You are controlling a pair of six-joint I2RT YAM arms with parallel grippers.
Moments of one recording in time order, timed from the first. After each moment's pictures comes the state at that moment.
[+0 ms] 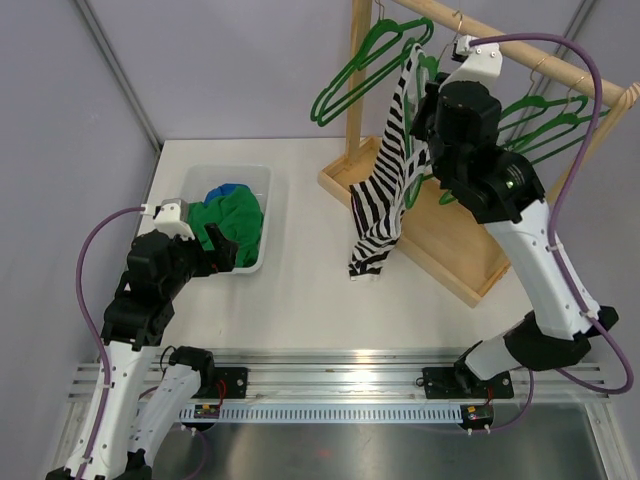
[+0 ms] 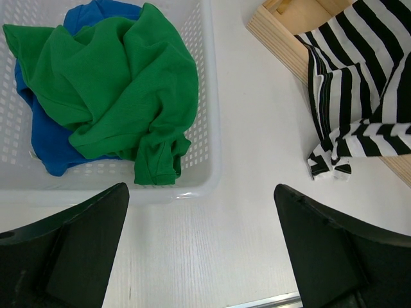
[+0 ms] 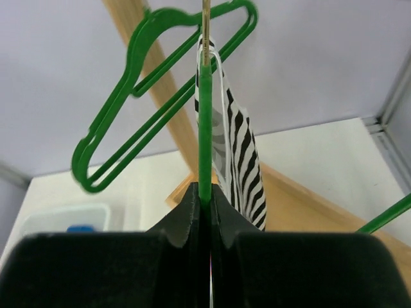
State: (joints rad) left arm -0.18 0.60 0.87 -0.69 0.07 -0.31; right arm 0.67 1.53 2.14 -0.70 0.76 0.27
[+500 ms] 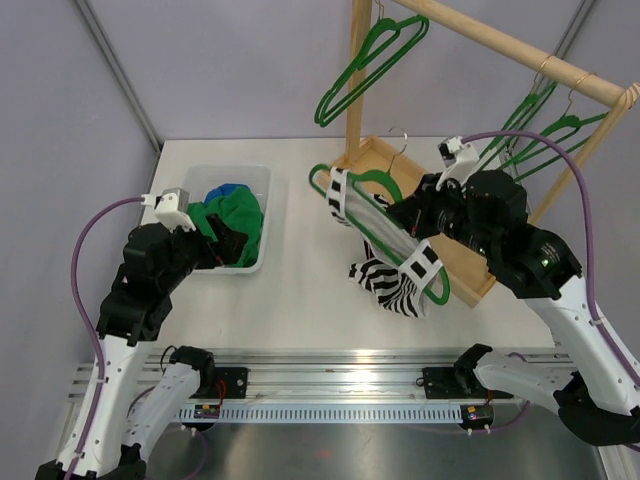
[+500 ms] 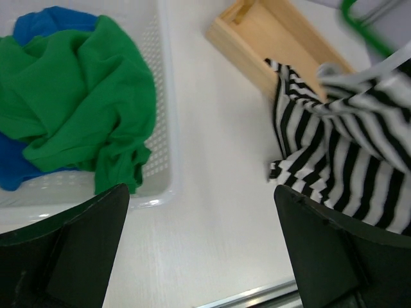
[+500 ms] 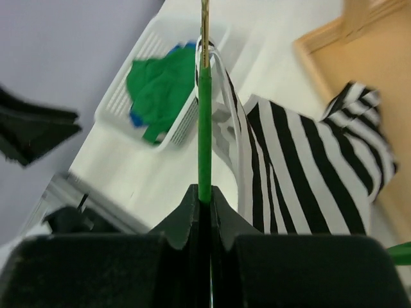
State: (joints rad) left arm -0.21 0.65 0.94 -0.68 0.13 -0.39; right arm 0.67 1.05 1.53 -0.76 0.09 0.42
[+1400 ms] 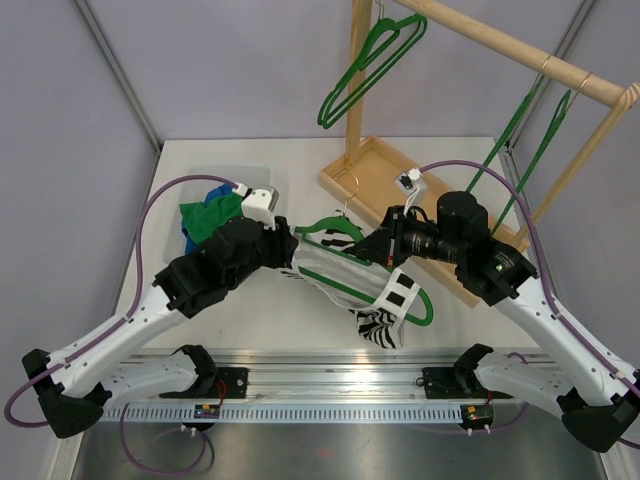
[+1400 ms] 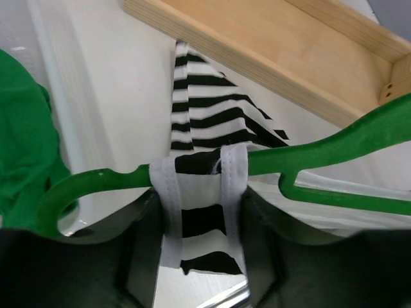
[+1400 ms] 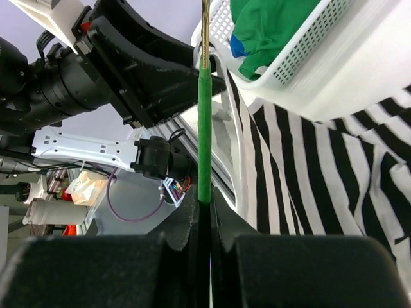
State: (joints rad) left arm -0.87 0.96 1.03 -0.53 -0.32 -0.44; right arm 0.67 0.97 1.11 -0.43 -0.46 0.62
